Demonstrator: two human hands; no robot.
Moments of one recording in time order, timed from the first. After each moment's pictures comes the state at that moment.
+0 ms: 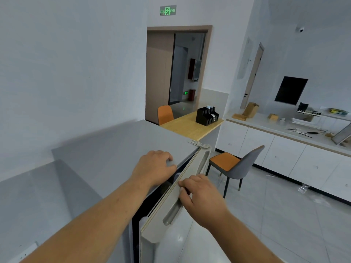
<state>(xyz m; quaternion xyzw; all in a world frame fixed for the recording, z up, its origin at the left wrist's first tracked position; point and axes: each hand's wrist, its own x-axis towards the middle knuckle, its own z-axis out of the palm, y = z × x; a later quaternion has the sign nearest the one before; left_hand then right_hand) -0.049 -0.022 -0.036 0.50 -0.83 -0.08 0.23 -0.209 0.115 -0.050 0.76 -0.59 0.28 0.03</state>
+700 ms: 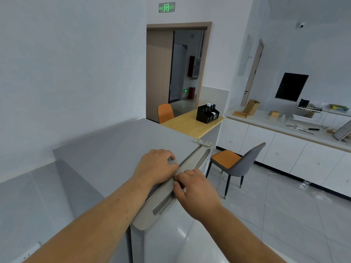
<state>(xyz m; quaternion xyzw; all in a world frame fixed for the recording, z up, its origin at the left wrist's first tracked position) -0.046 -0.025 -0.037 0.49 -0.83 -0.10 0.25 -0.190 0.095 -0.054 0.76 -0.59 0.28 0.03</state>
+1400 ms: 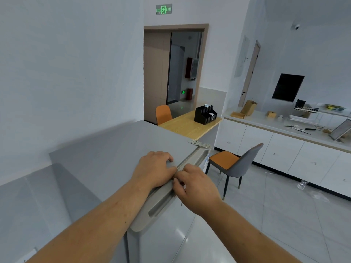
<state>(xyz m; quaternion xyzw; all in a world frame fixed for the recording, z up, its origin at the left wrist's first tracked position) -0.047 -0.025 -0.039 0.49 -0.83 -0.09 0.25 -0.200 0.084 -0.044 0.76 -0.59 0.28 0.05</state>
